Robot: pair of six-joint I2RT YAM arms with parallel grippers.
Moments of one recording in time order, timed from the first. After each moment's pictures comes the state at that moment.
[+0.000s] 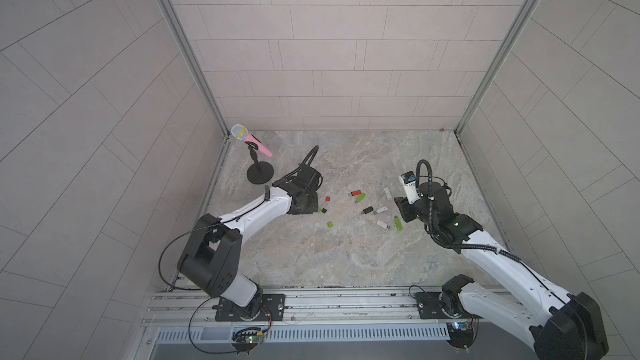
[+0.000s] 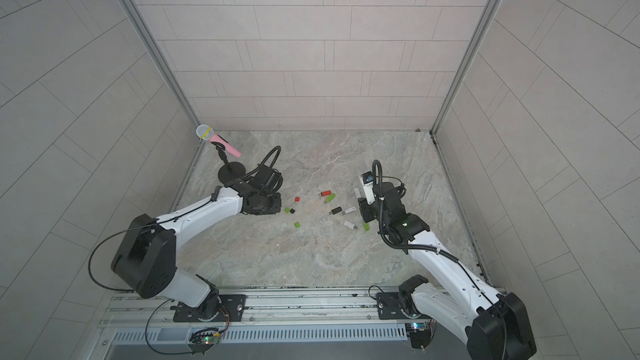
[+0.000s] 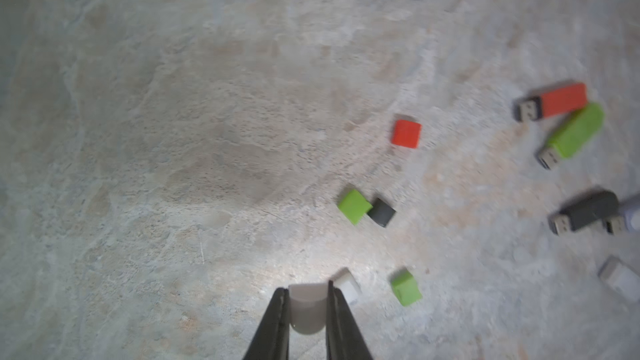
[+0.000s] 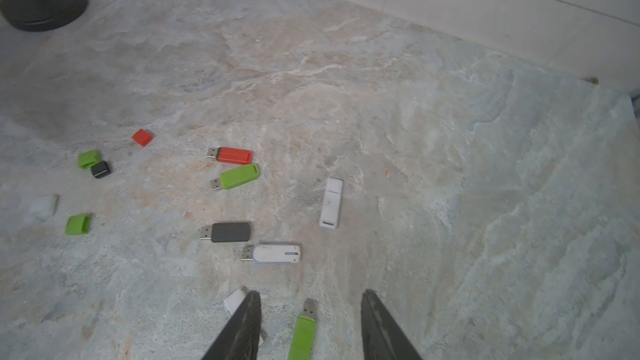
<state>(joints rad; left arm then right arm) -0.57 1.51 1.02 -0.69 -0.09 -0.49 0.35 0.96 0.64 -0.32 0.07 0.03</state>
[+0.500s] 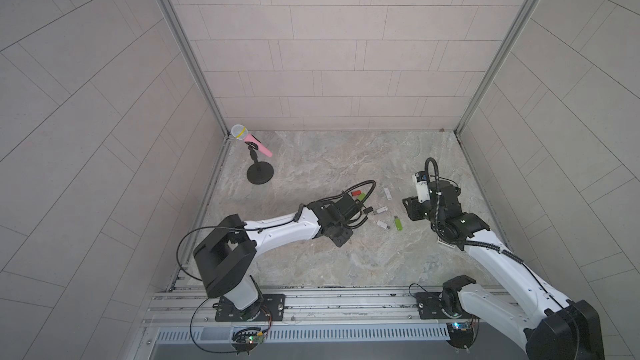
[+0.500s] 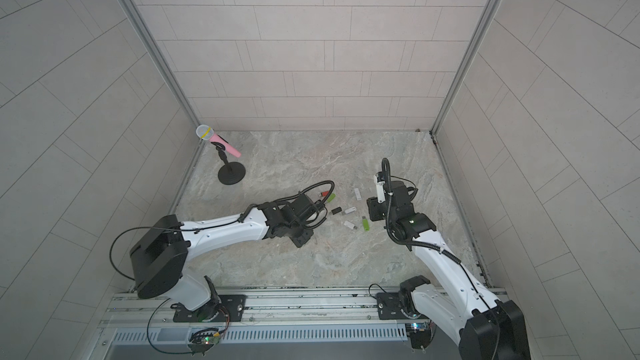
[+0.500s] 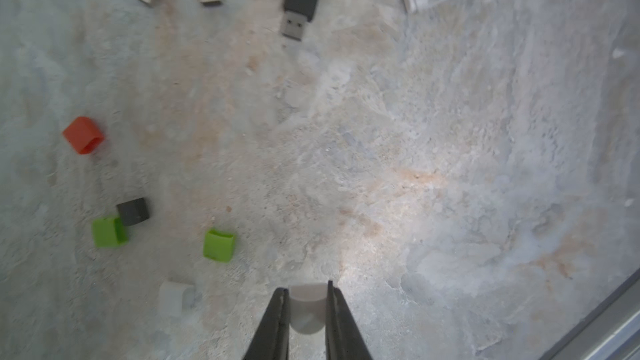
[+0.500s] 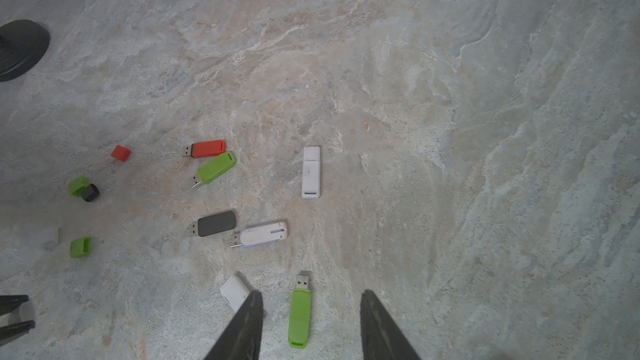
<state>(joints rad) -0.96 1.62 1.01 -0.60 -0.08 -0.04 0.26 0.96 0.64 -0.40 0.00 0.15</state>
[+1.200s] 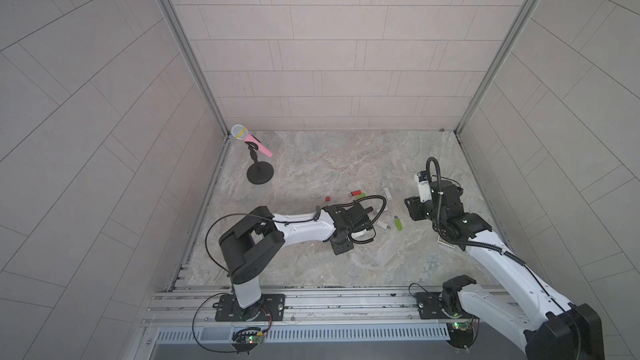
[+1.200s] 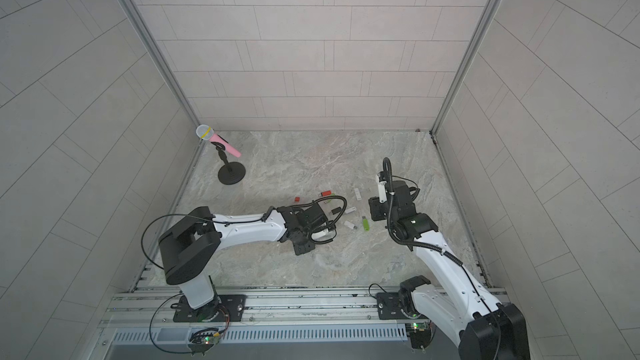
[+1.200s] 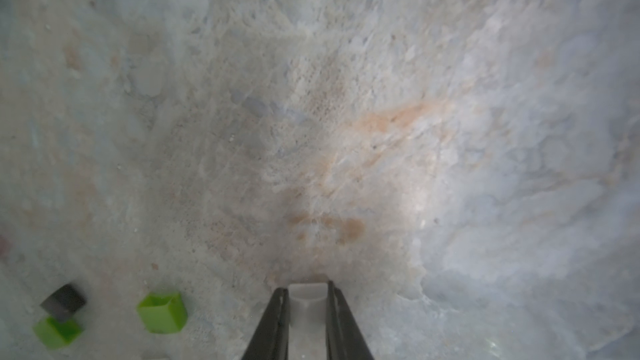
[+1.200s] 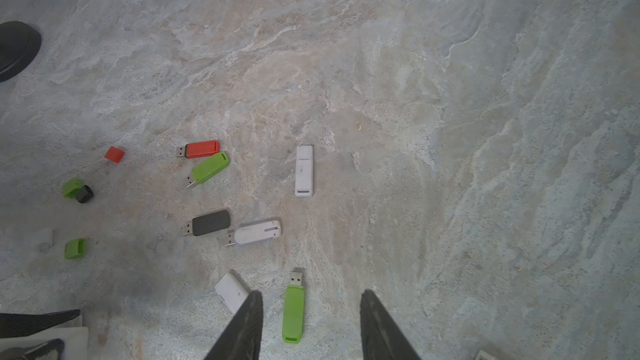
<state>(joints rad) -1.00 1.77 1.05 -0.64 -0.08 0.27 0.25 0.94 0.65 -0.43 0.00 0.14</state>
